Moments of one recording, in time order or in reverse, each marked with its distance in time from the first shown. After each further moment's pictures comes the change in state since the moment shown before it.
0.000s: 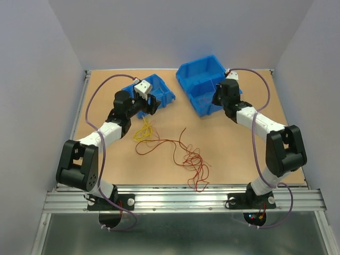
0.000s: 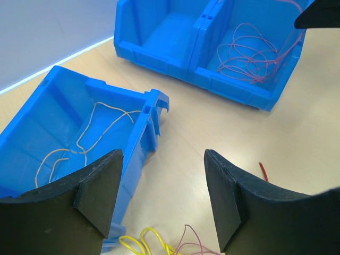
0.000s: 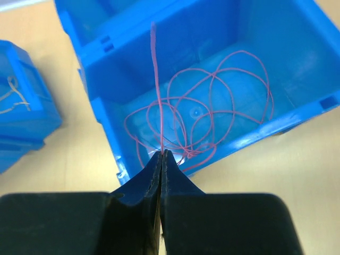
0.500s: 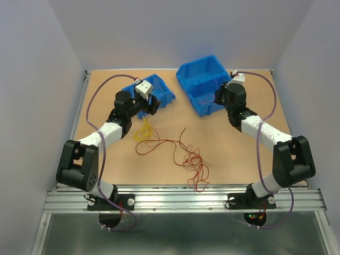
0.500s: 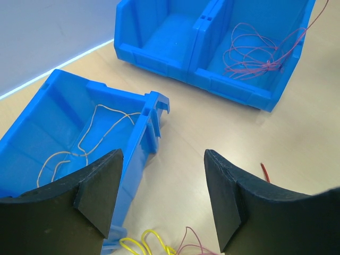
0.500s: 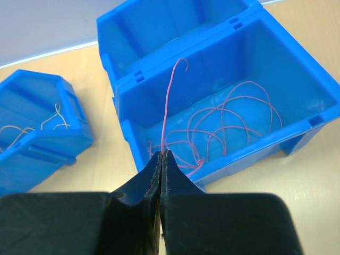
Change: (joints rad) left arm -0.013 0.000 0.000 0.005 -0.012 0.016; right arm 0.000 -0.164 -0.172 0.249 -0.003 0.003
